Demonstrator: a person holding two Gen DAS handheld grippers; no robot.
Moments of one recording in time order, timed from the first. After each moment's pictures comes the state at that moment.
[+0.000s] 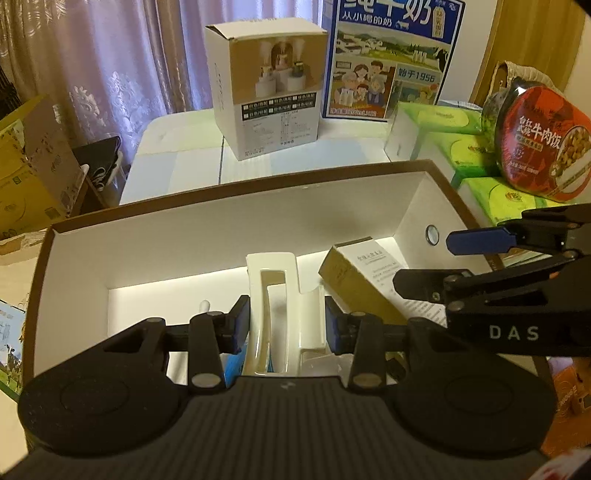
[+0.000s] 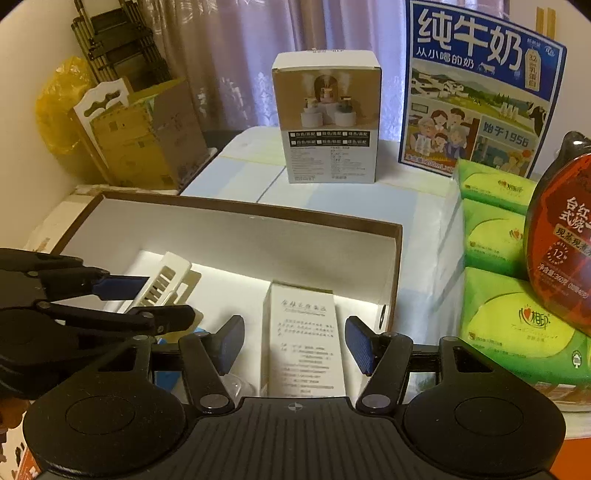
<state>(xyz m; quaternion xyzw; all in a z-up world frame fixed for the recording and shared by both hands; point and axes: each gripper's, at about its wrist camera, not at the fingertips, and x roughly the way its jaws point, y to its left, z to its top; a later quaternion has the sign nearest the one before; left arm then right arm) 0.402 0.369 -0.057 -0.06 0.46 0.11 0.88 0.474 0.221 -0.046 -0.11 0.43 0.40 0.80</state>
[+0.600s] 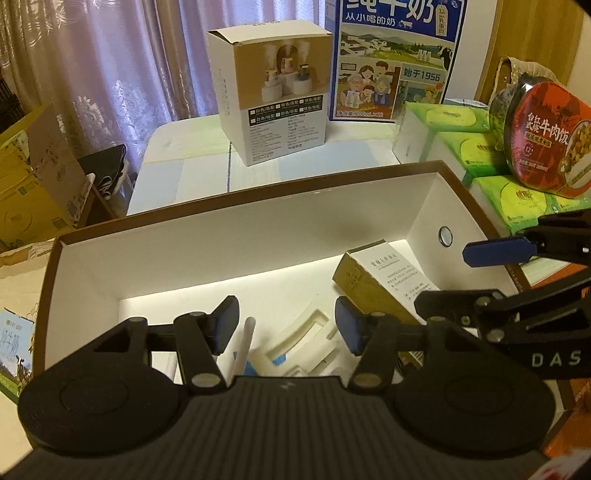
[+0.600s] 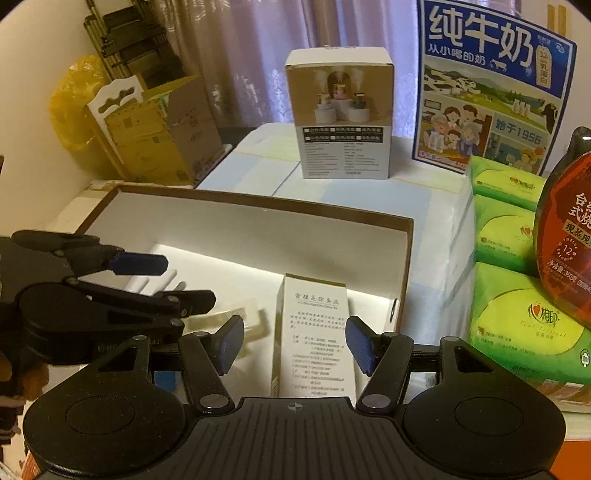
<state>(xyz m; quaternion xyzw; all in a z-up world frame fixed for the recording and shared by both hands) 0.401 0.373 -0.055 -0.05 0.45 0.12 0.88 0.468 0.216 -0.043 -0.10 0.43 0.42 0.79</state>
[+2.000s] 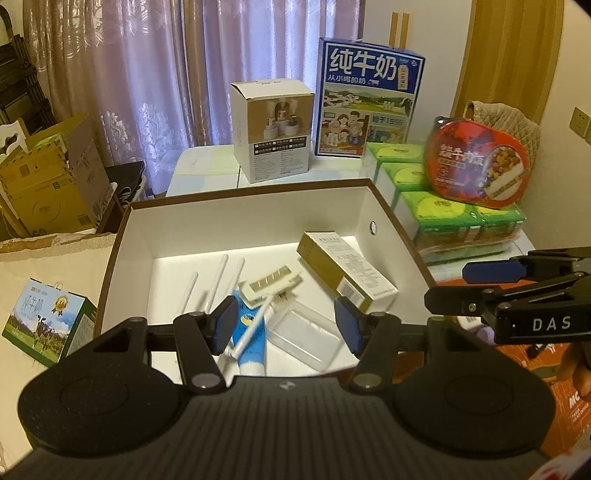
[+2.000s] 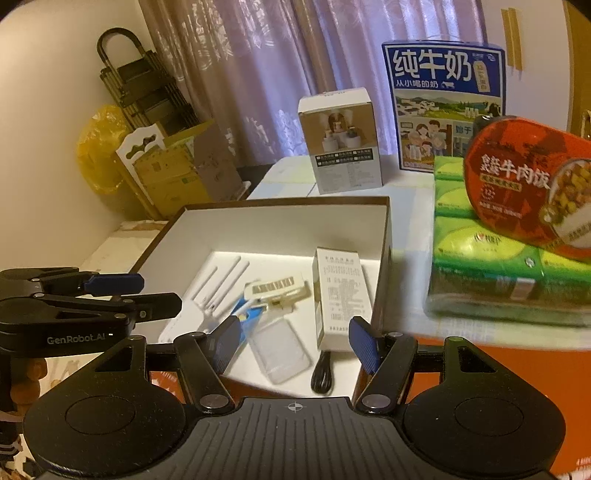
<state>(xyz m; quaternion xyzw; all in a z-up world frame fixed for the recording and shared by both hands) 0.266 0.300 0.024 -0.07 0.39 0.14 0.91 0.376 0.120 0.015 -0.02 0.40 0.44 0.81</state>
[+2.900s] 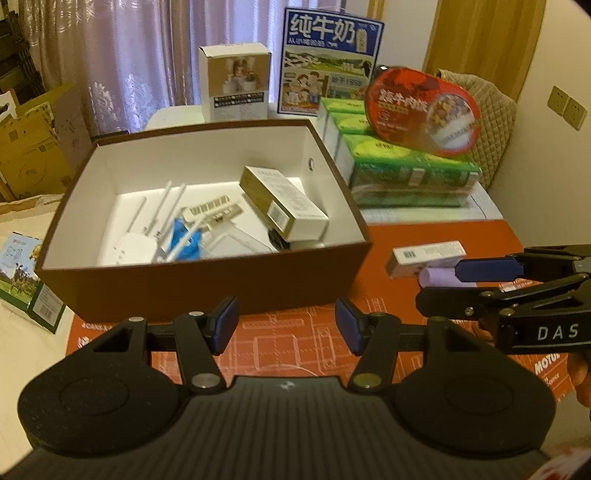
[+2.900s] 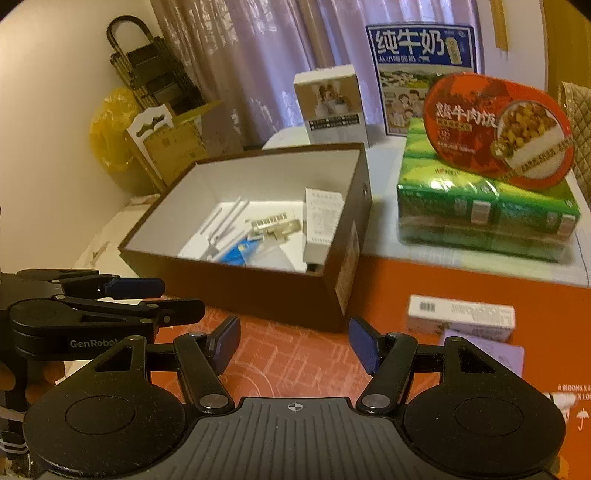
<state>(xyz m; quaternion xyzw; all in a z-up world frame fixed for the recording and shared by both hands) 0.225 0.208 -0.001 -0.10 0.42 0.12 0.89 0.322 0.033 0.001 -0.03 0.42 0.44 0.79</state>
